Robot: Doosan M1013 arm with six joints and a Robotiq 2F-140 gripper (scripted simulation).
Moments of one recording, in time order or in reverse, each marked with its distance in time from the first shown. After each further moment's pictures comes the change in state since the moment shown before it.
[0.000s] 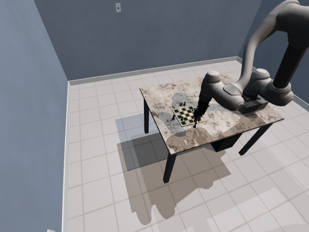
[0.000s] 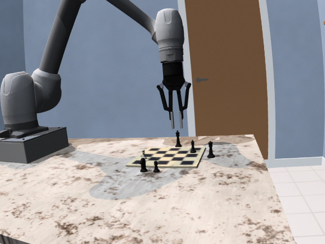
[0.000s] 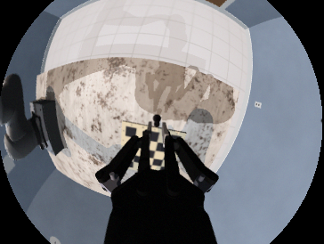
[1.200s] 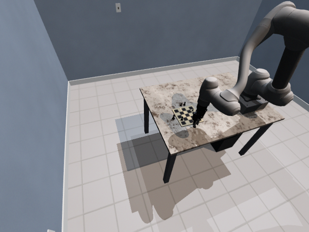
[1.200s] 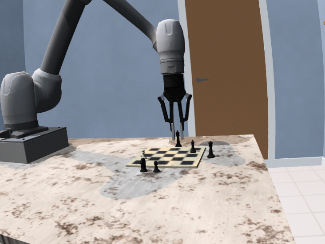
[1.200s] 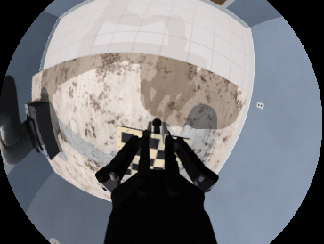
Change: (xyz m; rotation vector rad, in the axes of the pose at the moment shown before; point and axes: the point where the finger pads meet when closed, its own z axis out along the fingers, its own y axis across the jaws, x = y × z) arm 0.000 0.000 0.044 0.000 0.000 0.000
